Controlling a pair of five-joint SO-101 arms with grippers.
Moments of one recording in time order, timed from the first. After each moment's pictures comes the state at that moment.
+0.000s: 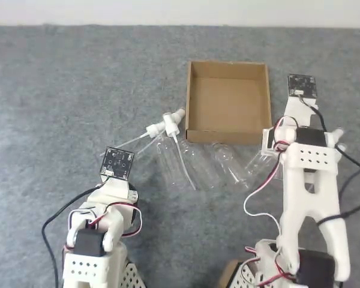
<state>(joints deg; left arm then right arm) 0.5 -103.3 97.2 72.2 -1.3 4.0 -21.4 35.3 61.7 0.0</state>
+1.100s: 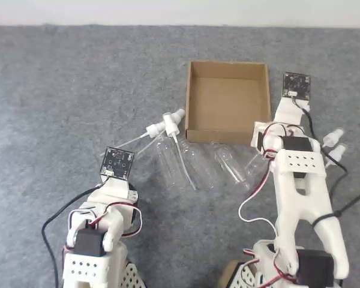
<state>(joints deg) 0.5 -103.3 97.2 72.2 -1.3 0.3 -21.2 43.2 42.5 -6.9</state>
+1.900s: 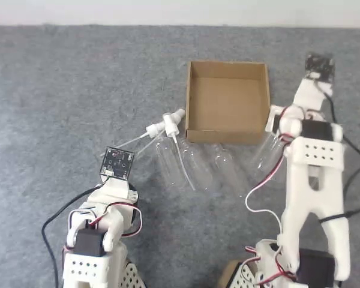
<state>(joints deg) 0.5 -103.3 97.2 72.2 -1.3 4.6 -21.1 26.5 57.6 -6.9</state>
